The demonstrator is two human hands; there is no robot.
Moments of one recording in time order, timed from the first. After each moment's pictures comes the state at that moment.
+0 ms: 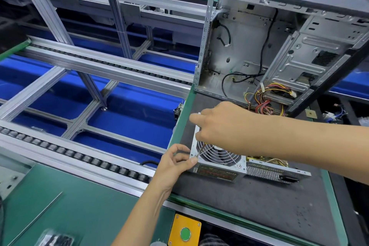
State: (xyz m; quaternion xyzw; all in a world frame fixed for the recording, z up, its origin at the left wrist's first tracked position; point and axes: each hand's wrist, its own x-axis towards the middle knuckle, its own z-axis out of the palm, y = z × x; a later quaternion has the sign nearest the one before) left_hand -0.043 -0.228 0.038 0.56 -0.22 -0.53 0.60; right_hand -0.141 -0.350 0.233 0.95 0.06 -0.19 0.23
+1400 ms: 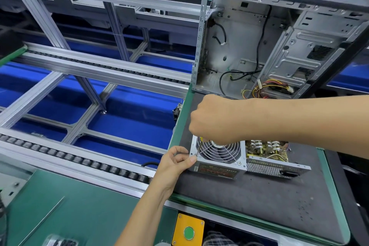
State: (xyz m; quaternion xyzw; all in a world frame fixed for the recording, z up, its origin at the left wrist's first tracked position) left_hand -0.043 -0.230 0.036 0.55 -0.17 -0.55 0.61; right_hand -0.117 -0.351 0.234 0.93 0.08 -0.22 0.28
